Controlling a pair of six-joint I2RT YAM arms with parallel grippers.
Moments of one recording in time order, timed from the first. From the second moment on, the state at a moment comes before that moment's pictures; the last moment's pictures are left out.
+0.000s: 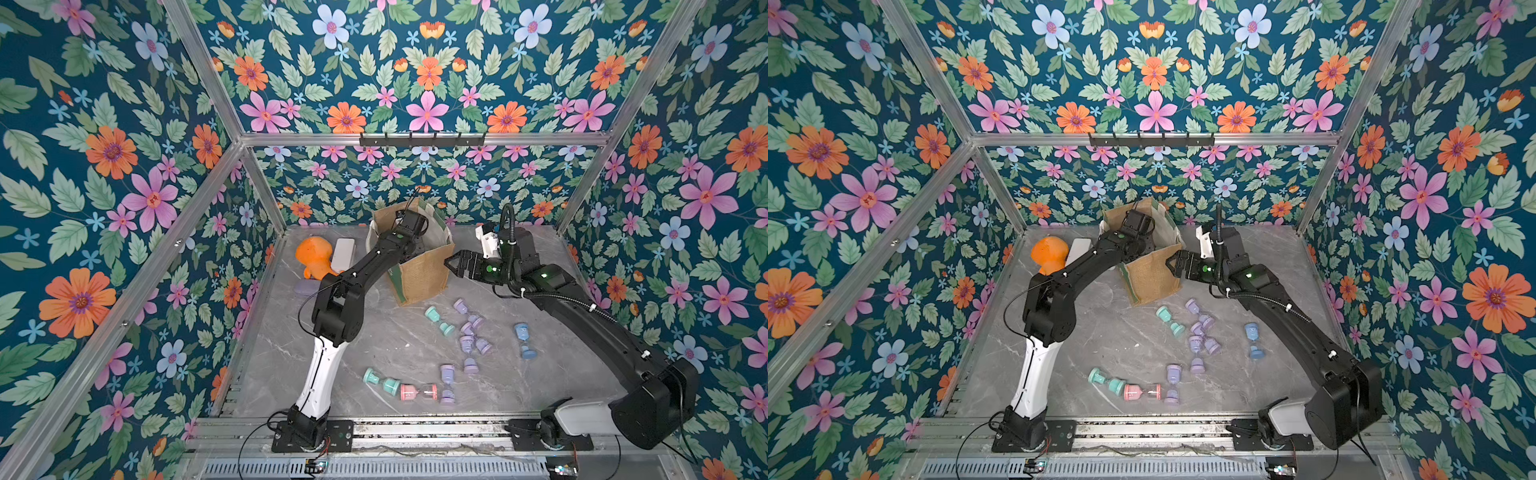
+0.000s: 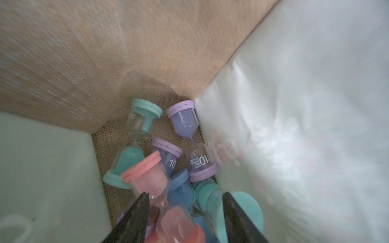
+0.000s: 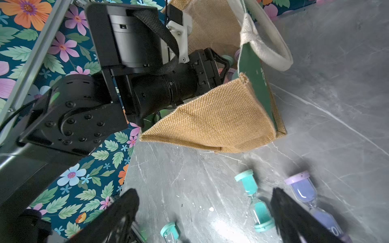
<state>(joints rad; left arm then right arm) -0.56 2.25 2.05 -0.61 -0.24 -0.60 0.44 1.36 1.27 -0.48 -0.31 0.58</state>
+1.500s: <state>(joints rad) -1.11 1.71 1.34 -0.67 -0.39 -1.07 0.44 1.08 0.83 -0.78 -0.31 0.55</state>
